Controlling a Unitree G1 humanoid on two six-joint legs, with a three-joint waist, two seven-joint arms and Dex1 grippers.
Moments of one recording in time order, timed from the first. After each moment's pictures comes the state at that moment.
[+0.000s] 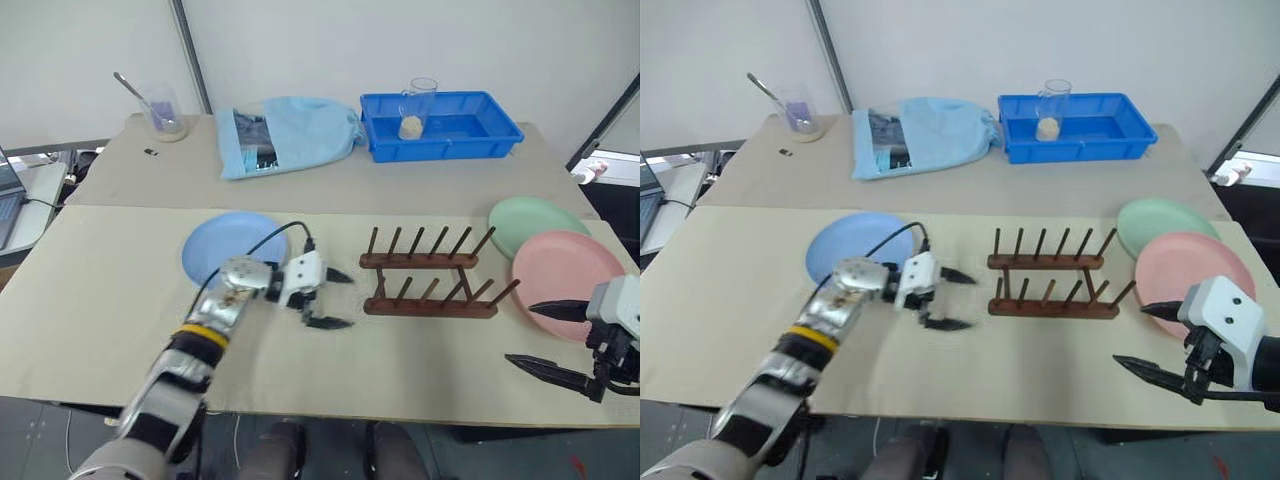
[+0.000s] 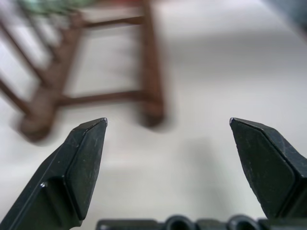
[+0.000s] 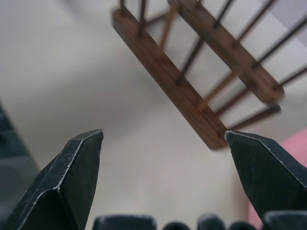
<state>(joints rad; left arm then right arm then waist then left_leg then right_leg) -0.59 0.46 -0.31 0.24 -0.17 0.05 -1.38 0.37 -1.02 -0.67 -0.59 0.43 0.61 1.08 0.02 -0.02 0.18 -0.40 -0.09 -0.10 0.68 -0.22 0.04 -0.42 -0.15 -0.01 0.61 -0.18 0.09</state>
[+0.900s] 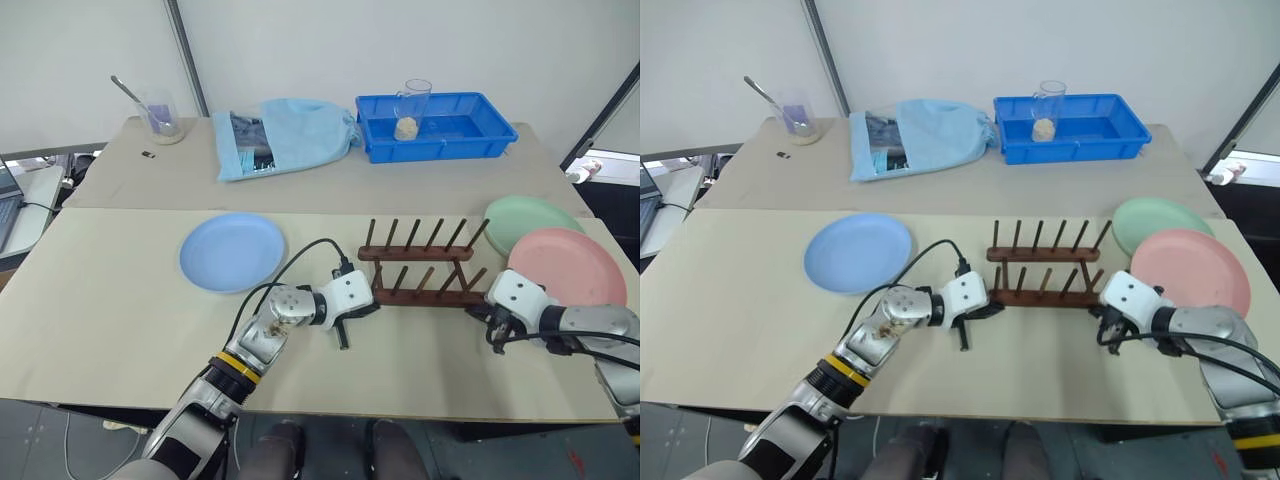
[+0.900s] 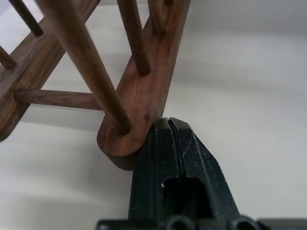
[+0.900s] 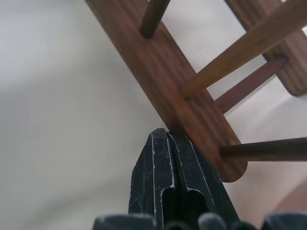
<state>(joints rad) -0.56 0.19 -0.45 0.25 0.09 0.19 -0.80 -0.15 -0.91 -0.02 -0.02 0.05 0.26 0.90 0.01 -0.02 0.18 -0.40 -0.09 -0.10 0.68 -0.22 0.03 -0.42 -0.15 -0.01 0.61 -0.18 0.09</state>
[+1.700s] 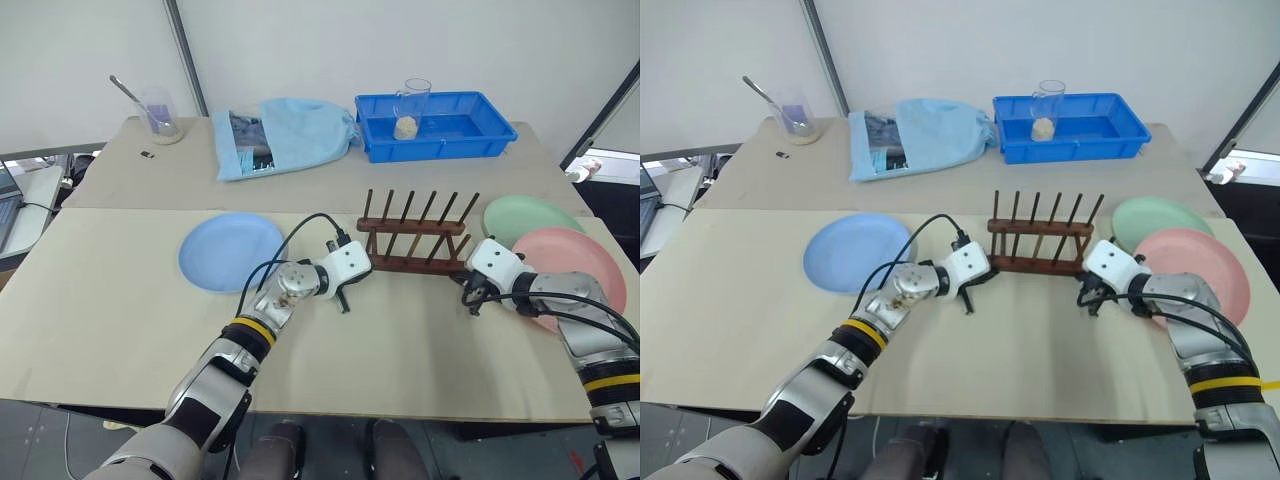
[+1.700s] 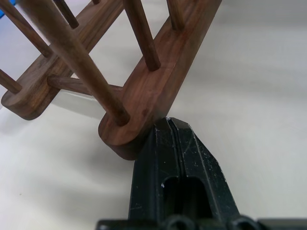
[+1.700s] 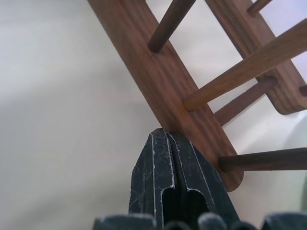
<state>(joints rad) -0.79 0.12 -0.39 0.70 0.12 -0.05 -0.67 -0.40 -0.81 0.06 0.25 -0.04 0.16 0.85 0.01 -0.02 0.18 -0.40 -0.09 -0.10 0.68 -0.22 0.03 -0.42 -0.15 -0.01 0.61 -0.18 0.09</state>
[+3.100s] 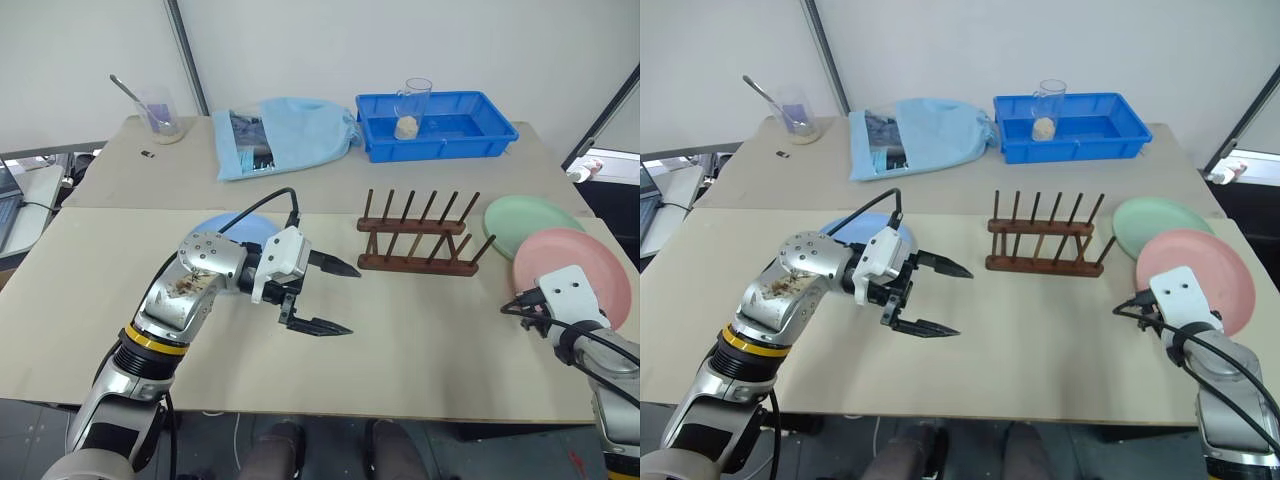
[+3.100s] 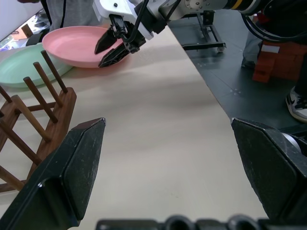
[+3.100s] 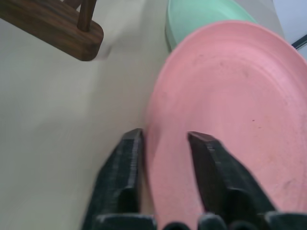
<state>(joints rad) -0.62 0.55 -0.24 -0.15 -0.40 0.33 -1.36 0.05 -0.64 -0.32 -0.31 -0.03 0.60 0.41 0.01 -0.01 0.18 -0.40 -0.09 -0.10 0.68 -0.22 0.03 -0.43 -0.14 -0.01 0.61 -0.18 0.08</state>
